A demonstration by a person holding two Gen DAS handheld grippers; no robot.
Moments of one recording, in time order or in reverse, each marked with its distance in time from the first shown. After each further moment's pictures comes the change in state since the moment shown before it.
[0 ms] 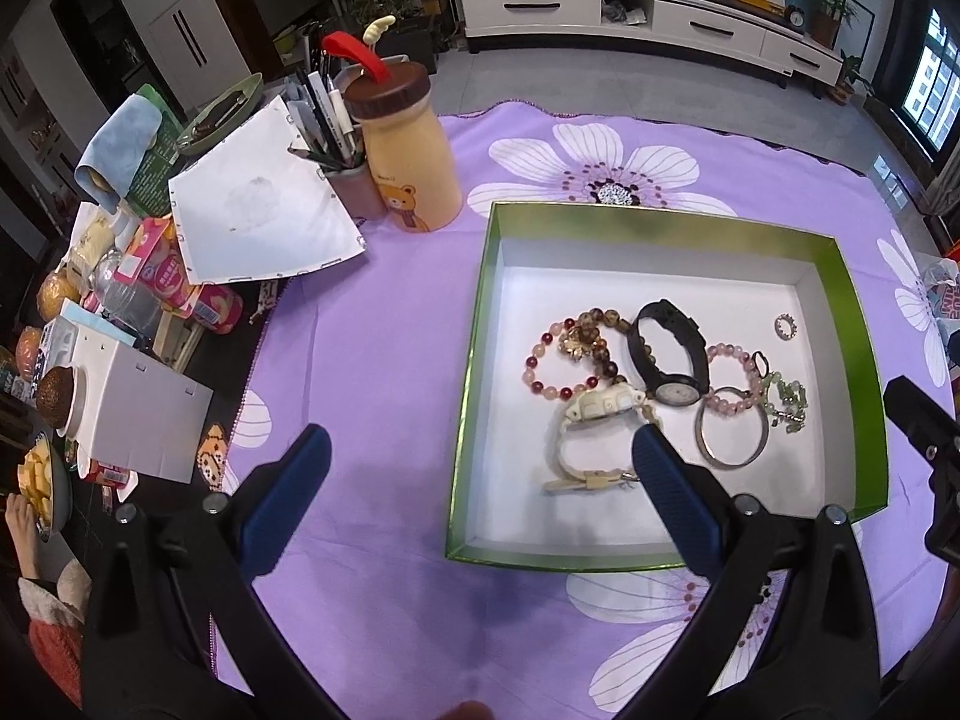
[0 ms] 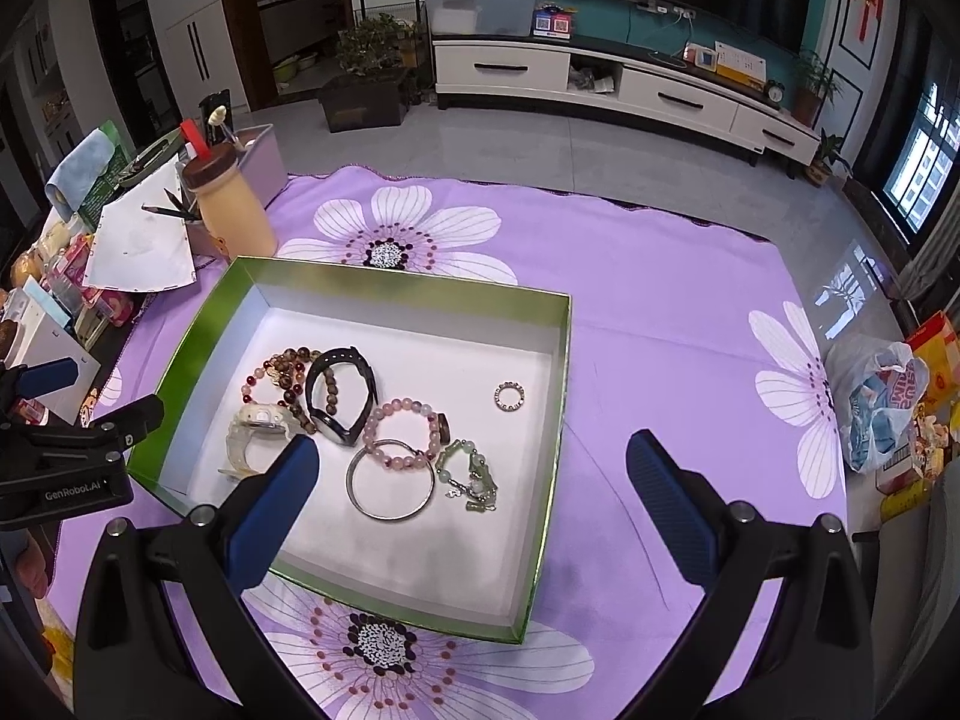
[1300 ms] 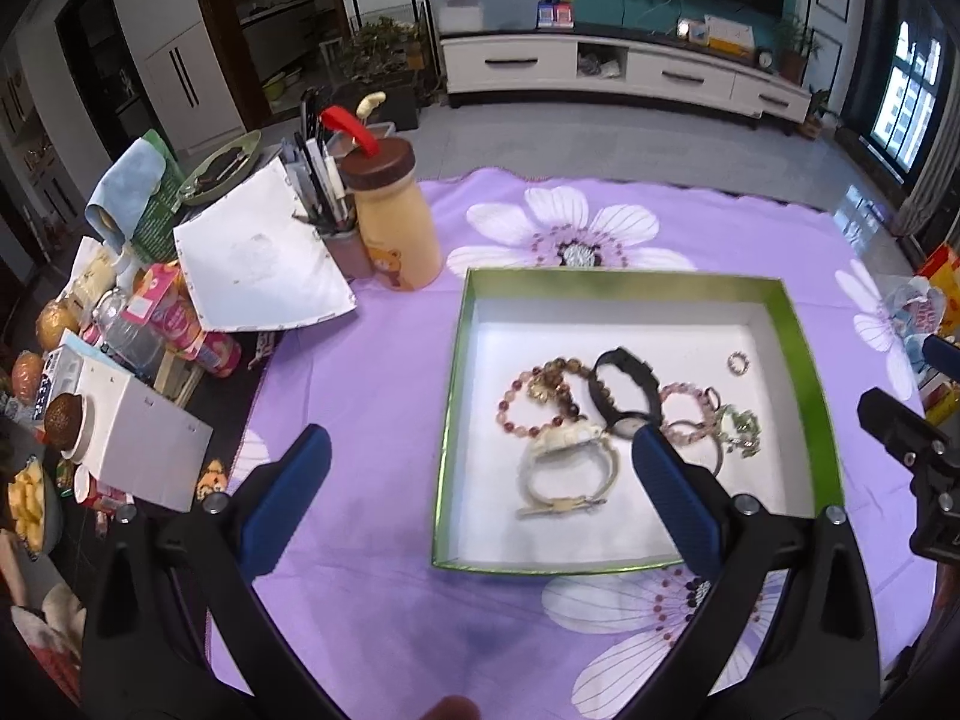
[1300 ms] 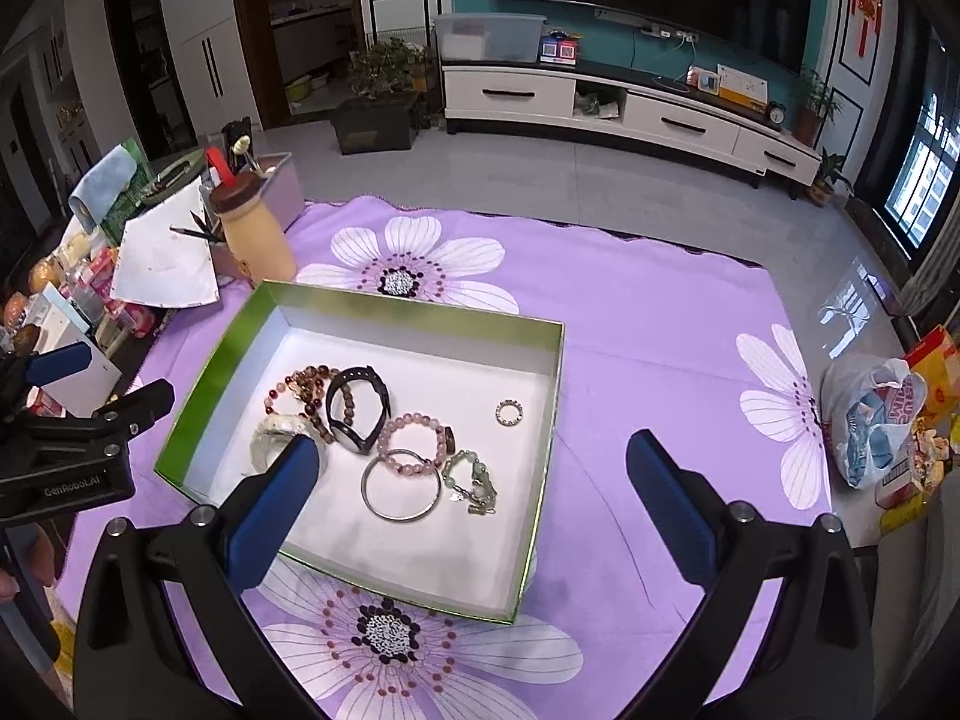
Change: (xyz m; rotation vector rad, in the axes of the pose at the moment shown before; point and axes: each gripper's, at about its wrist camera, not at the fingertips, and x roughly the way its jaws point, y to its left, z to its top) left arm -0.036 -0.004 -0.003 0.009 -0.132 -0.058; right arm -0.032 0.000 0.001 -0.019 -0.057 0.014
